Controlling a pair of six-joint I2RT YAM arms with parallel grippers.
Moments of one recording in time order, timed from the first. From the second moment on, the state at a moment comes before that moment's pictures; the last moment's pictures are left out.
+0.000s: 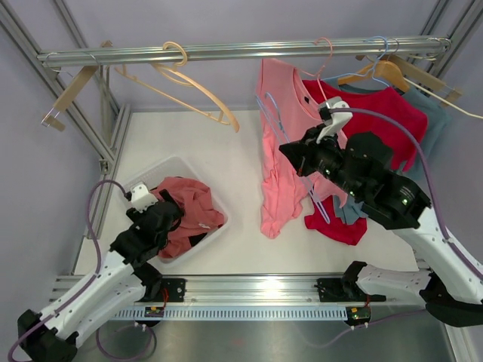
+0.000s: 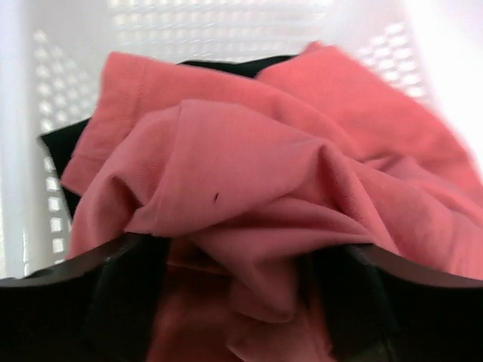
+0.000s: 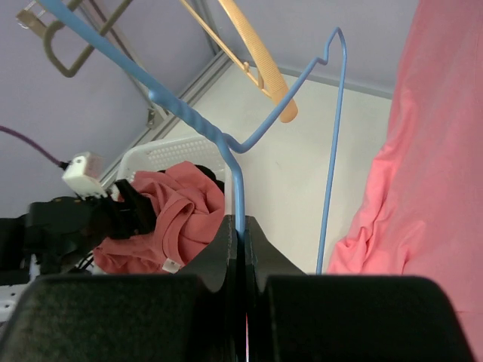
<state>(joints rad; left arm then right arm) -0.62 0.65 0.45 -0.58 -0.82 -0.86 0.85 1.02 1.49 -0.57 0.17 0.29</state>
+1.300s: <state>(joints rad) -0.62 0.24 0.76 -0.63 -0.09 -0.53 0.67 1.98 2.30 -0.44 -0.05 0.40</state>
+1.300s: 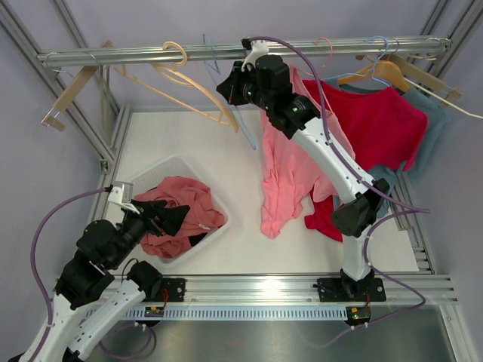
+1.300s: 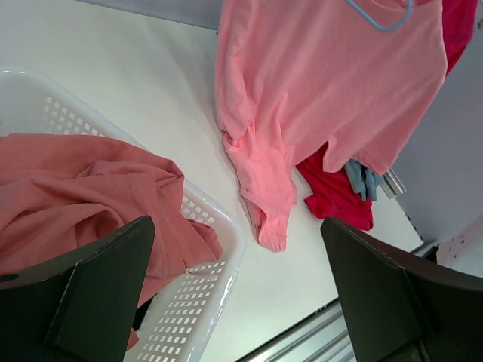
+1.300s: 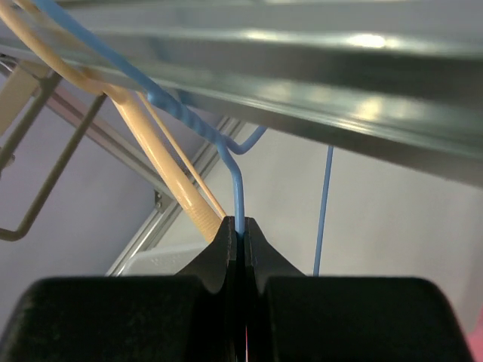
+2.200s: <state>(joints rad) -0.62 0.20 0.70 -0.55 0.04 -0.42 0.58 1.45 1.93 -0.52 -0.04 0.19</state>
